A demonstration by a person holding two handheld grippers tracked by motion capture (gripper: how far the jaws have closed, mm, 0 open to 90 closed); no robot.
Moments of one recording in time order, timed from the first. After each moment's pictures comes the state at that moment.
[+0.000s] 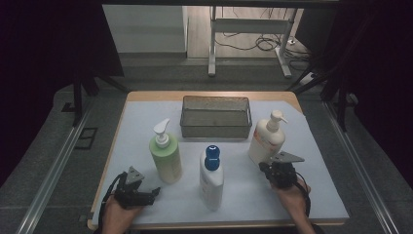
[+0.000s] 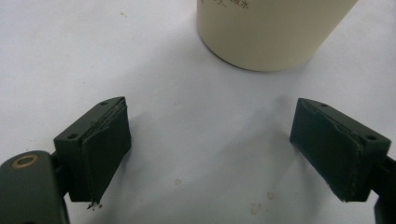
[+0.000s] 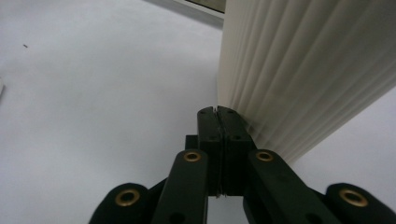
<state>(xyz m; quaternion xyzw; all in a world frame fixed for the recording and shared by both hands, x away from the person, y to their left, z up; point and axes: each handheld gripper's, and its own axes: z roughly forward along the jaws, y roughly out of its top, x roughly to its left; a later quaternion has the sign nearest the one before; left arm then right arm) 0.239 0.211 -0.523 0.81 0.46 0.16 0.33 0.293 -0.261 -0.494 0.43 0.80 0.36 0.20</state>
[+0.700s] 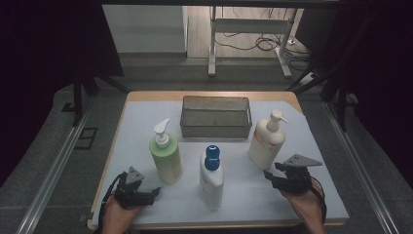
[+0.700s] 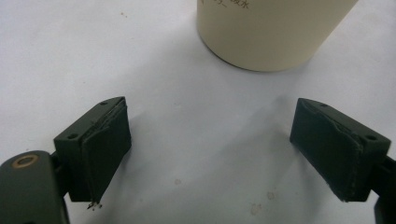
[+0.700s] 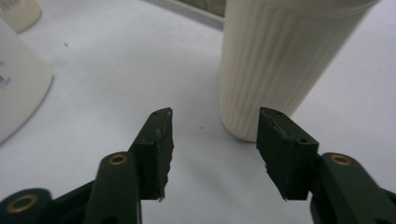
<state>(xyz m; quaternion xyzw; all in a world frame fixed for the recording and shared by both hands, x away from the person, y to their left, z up) 0.239 0.211 -0.523 0.81 0.46 0.16 0.33 0.268 -0.286 -0.463 0.43 0.80 0.38 0.19</state>
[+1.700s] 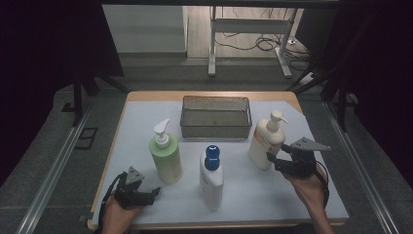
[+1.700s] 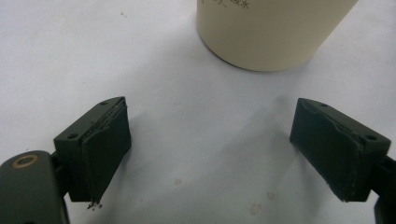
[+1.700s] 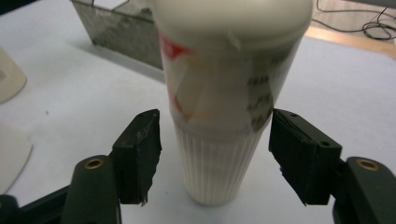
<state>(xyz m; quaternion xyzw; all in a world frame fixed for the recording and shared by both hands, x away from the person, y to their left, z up) 0.239 0.211 -0.523 0.81 0.46 0.16 0.33 0.299 -0.291 -0.432 0.44 0.76 0.42 0.23</state>
